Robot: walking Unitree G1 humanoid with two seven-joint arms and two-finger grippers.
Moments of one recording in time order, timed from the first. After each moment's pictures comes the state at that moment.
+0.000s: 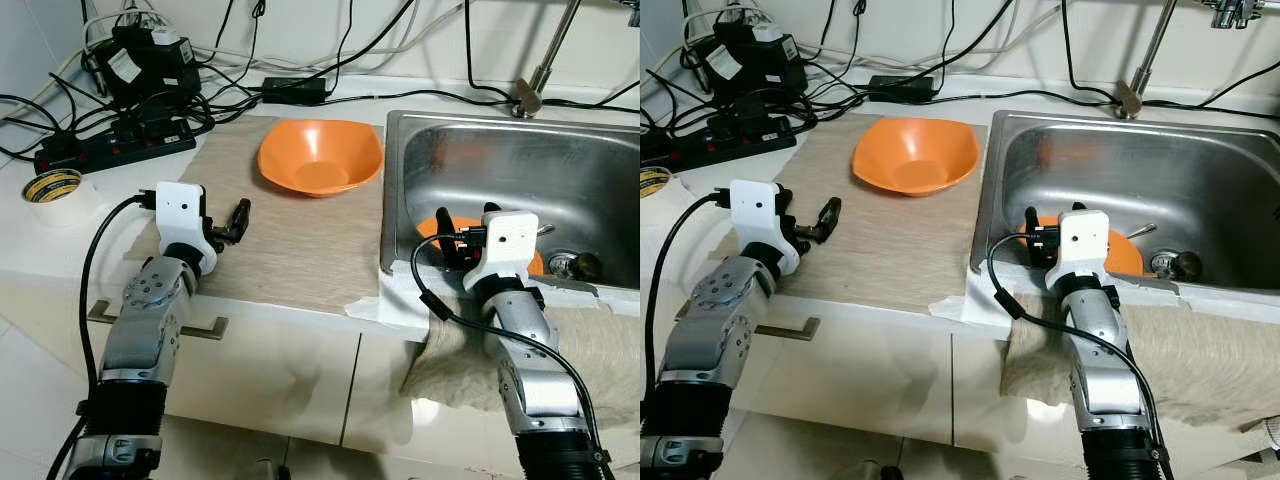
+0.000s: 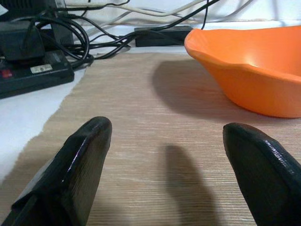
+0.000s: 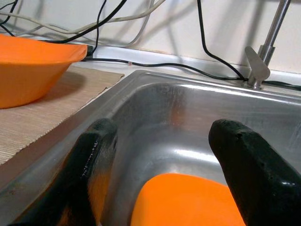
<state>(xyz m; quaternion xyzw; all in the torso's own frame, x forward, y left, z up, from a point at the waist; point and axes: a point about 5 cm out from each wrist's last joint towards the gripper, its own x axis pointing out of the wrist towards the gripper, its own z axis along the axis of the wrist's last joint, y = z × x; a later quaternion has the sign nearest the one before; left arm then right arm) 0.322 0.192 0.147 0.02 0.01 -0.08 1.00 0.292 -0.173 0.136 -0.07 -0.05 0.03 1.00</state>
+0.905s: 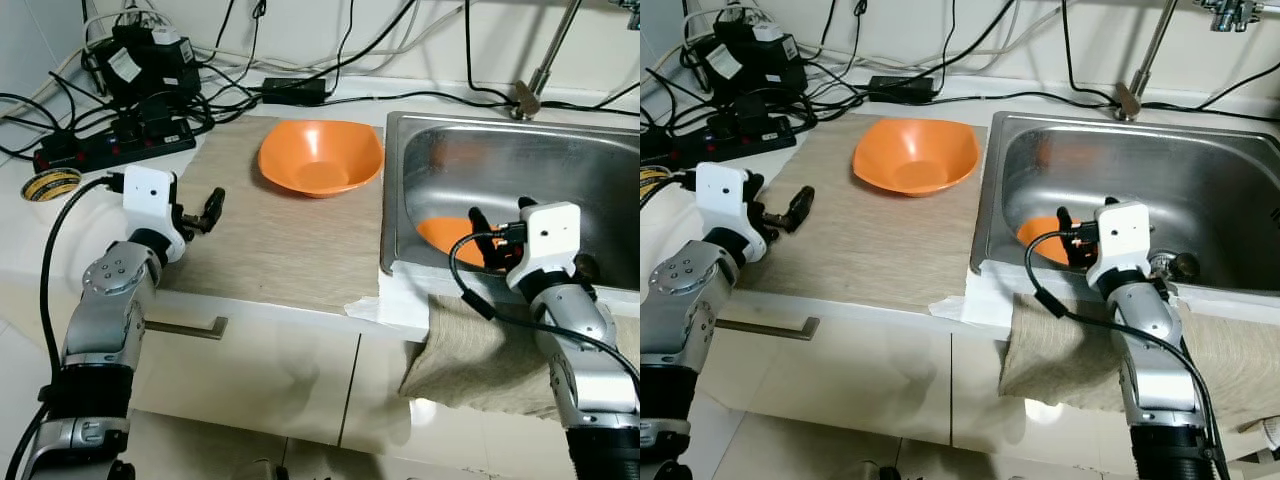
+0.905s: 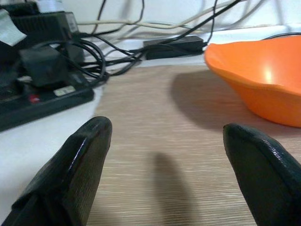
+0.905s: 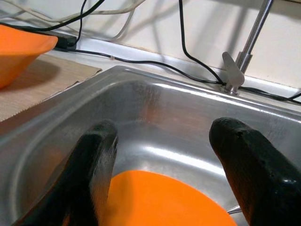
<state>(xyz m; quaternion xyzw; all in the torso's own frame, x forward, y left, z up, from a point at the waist) 0.329 0.217 0.161 0.05 0.00 -0.09 1.00 0.293 -0.216 0.150 -0.11 -0.04 0.03 0.99</state>
